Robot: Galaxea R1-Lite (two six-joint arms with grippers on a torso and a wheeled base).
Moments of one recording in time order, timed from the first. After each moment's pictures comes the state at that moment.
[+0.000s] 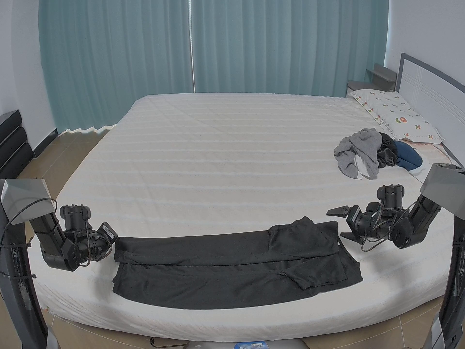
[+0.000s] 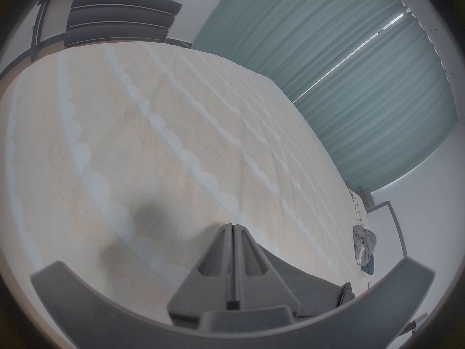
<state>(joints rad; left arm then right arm) 0.14 2.31 -0.65 -1.00 -0.18 -0.76 0.03 2.31 -0.87 -0.85 0.44 0.81</state>
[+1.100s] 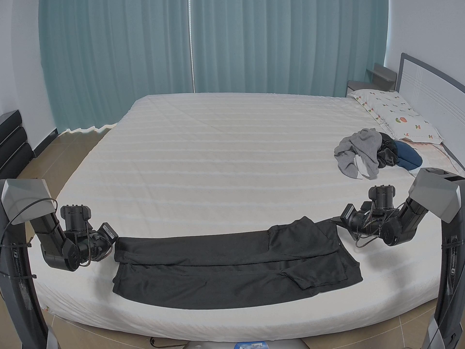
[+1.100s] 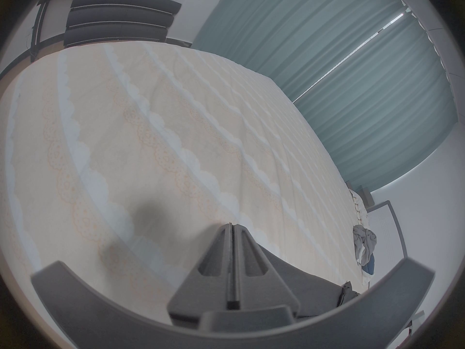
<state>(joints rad) 0.14 2.31 -0.65 -1.00 -0.18 -0.76 0.02 2.43 -1.02 -0.85 0.37 0.83</state>
